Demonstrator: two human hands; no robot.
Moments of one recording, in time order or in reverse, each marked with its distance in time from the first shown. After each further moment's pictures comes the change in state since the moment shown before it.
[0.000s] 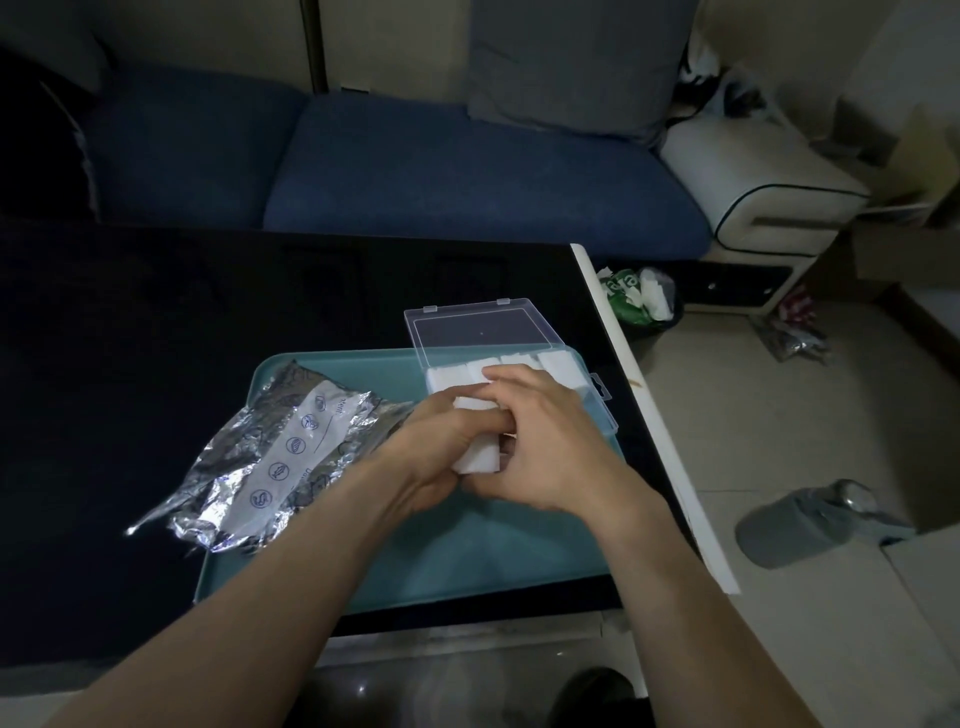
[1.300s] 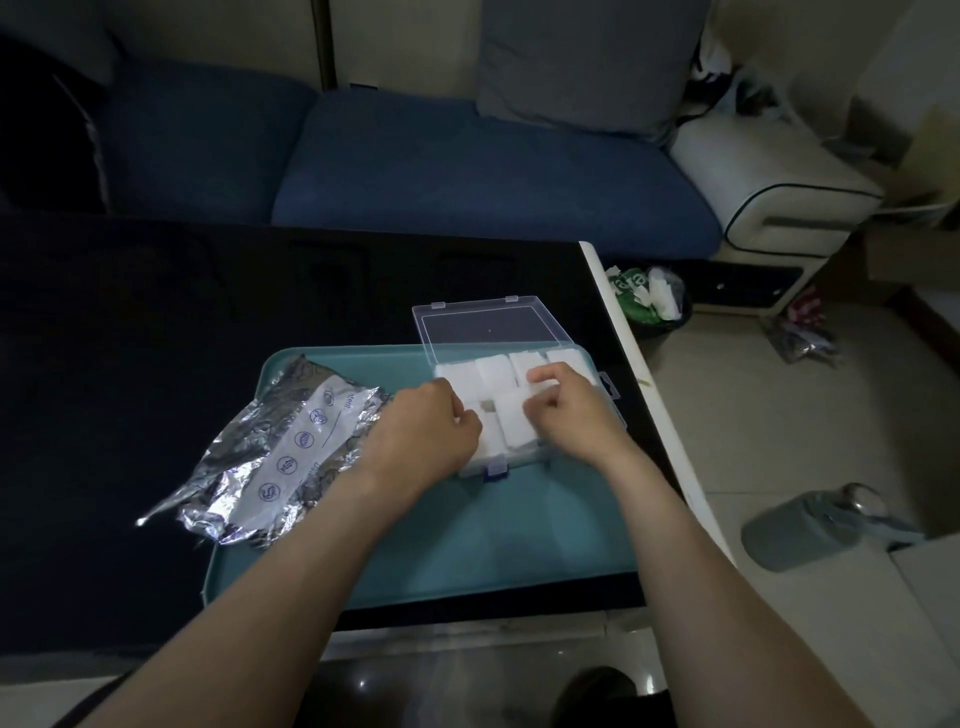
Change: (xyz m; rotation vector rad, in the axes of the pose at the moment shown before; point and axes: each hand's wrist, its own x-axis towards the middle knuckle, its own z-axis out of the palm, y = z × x) left_hand 0.004 0.000 -0.027 1.285 0.458 0.120; right_hand 0.033 0.054 0.018 0.420 0.054 0.406
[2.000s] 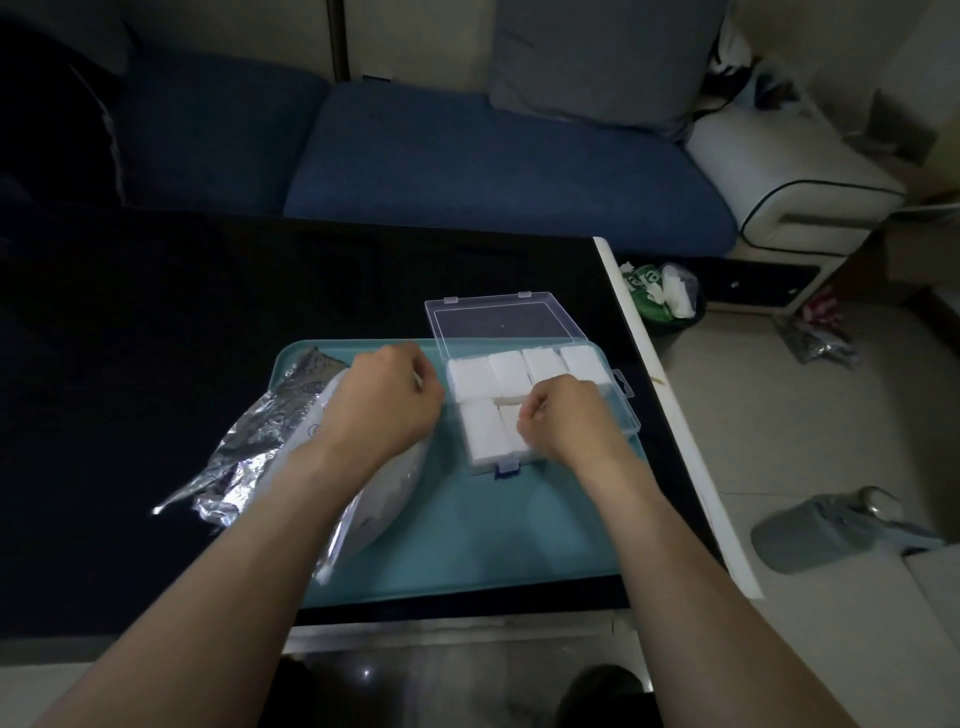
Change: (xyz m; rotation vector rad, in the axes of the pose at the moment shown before) left_hand 0.006 -0.025 -0.037 -0.047 0.150 0.075; right_hand -0.003 -0.014 0.021 -0.399 0.073 -0.004
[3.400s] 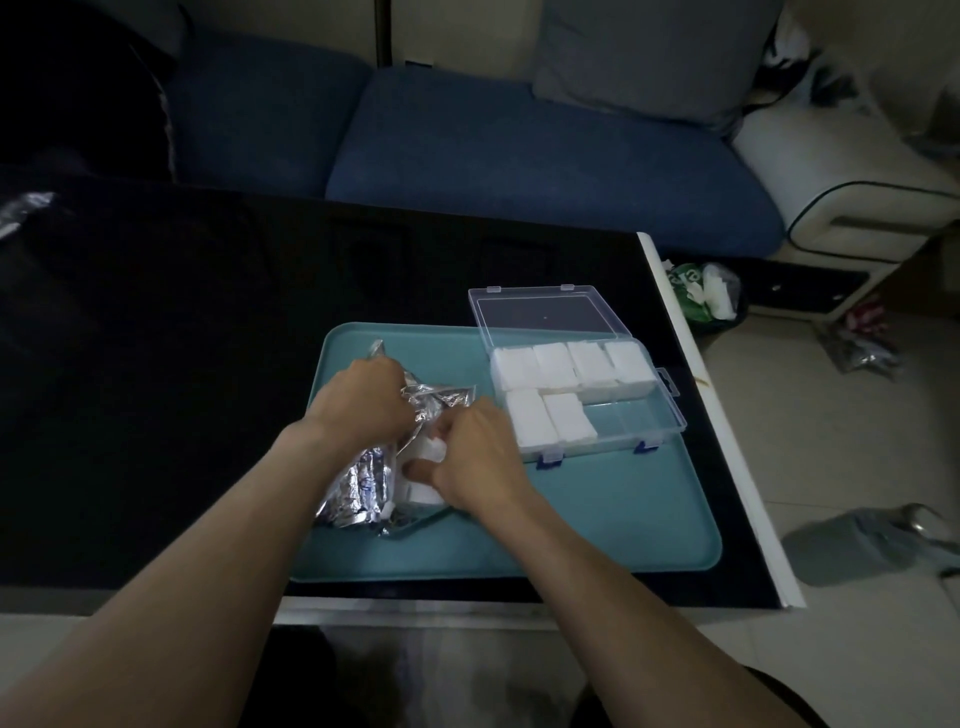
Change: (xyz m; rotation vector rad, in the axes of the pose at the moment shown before) left_hand 0.005 -0.065 -0.016 0.288 -0.228 -0.131; right_hand -0.039 -0.090 0.082 0.049 -0.142 -0.201
